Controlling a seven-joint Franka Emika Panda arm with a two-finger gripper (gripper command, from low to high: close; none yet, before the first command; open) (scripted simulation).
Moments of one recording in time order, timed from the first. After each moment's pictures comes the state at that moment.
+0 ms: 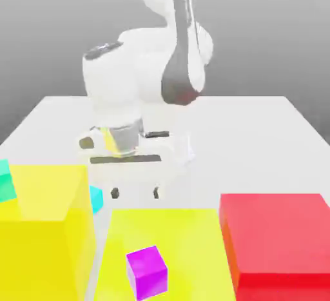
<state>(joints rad) 0.06 -0.11 -0.35 -2.93 0.39 2.83 0.44</state>
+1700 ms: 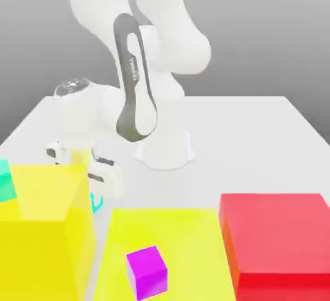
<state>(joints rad) -0.55 0.15 -0.08 -2.97 0.08 3.13 0.55</state>
